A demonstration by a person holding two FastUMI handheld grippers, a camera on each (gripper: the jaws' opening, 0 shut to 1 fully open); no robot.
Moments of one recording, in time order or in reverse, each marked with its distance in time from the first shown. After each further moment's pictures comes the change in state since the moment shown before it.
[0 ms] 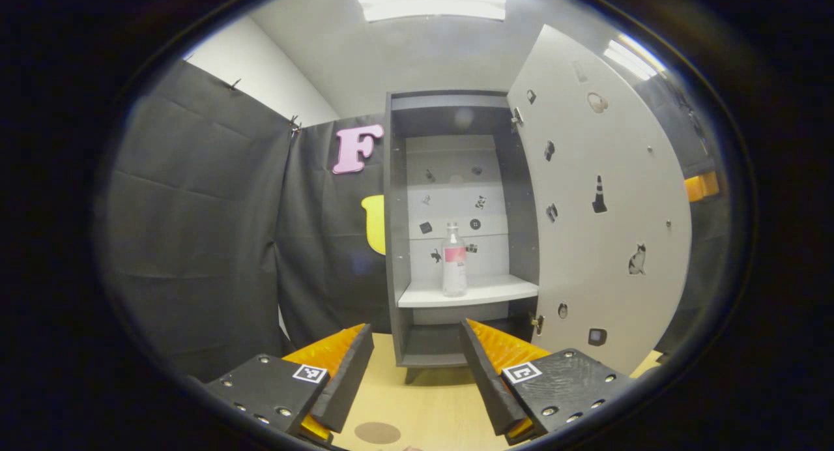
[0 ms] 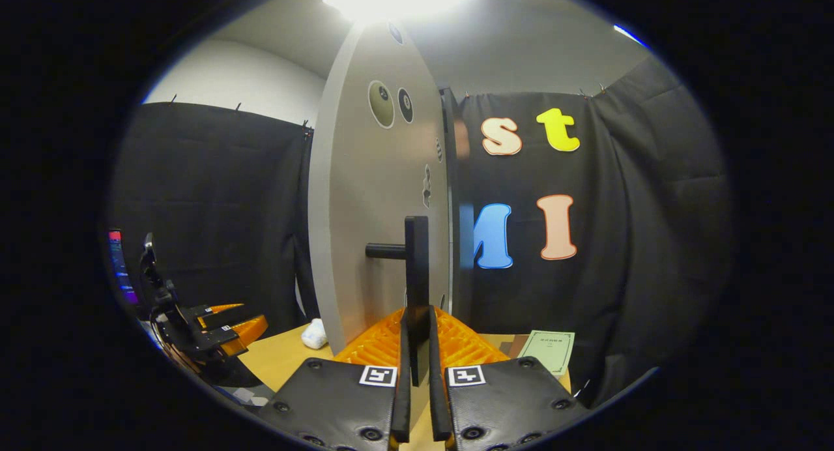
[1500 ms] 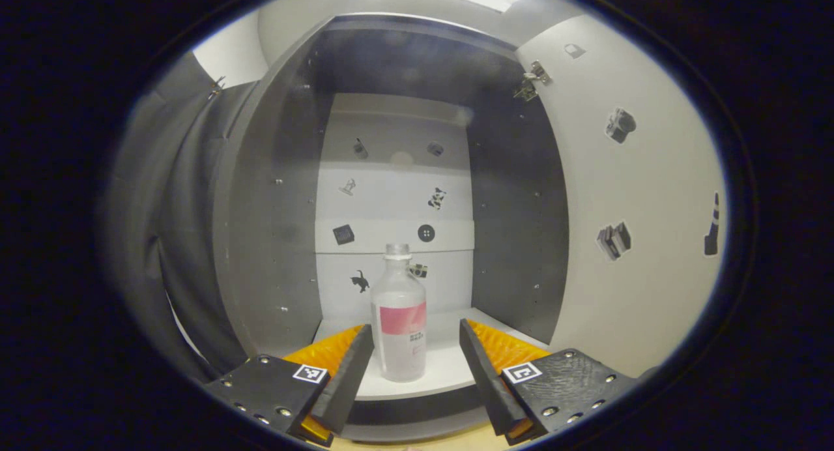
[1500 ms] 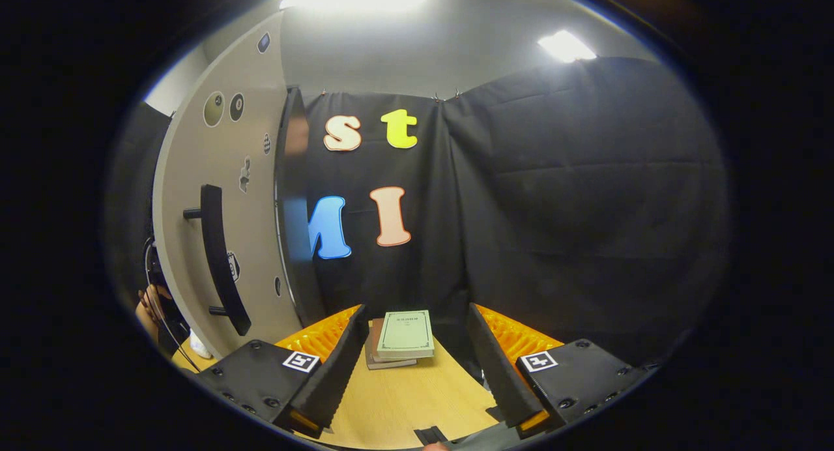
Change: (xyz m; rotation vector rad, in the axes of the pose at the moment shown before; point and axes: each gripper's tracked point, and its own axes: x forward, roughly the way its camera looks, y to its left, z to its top) left arm 0.324 -0.084 0.005 -0.080 0.056 -0.385; right arm -0.066 -0.097 -0.011 0.044 0.008 -0.794
